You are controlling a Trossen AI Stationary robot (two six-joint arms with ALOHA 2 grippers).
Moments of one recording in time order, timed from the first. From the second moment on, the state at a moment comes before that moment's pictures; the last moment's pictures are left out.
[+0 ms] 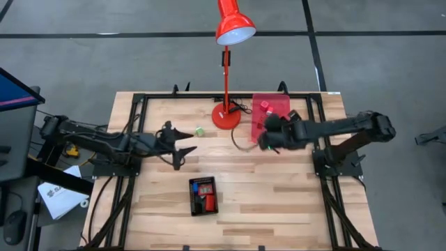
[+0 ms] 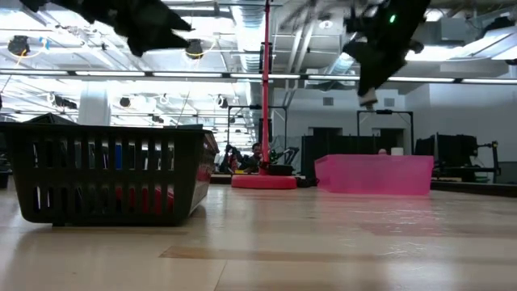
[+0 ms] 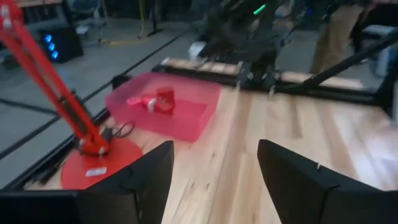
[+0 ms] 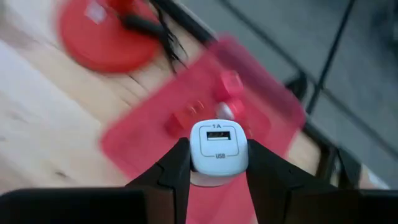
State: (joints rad) left arm -0.19 0.87 0.53 0.10 -0.50 -0.13; right arm 0.04 1.39 1.14 -1.08 0.82 0.76
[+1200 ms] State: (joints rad) left arm -0.29 0.82 0.53 0.03 -0.49 -0.12; right arm -0.43 1.41 0.80 -0.64 0.42 0.46
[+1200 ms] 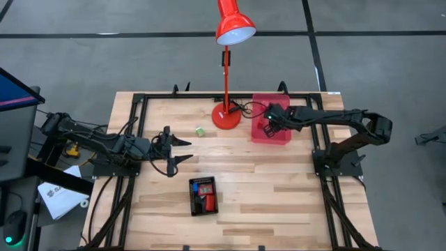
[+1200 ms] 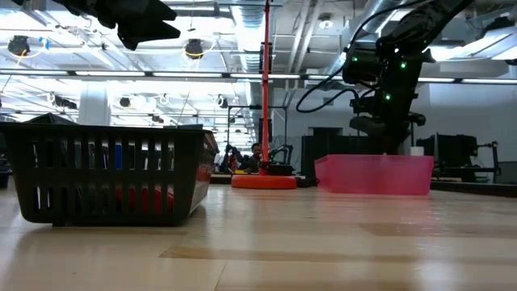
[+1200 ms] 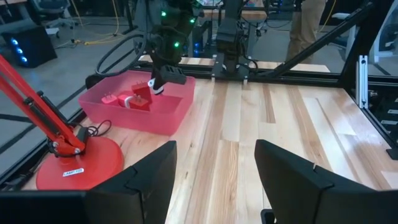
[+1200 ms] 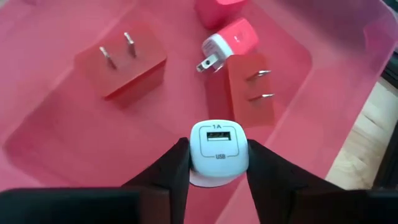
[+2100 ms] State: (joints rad) left arm -0.29 0.83 0.53 -0.09 -0.52 -0.16; right arm -0.09 1.41 0.80 -0.19 0.37 0.38
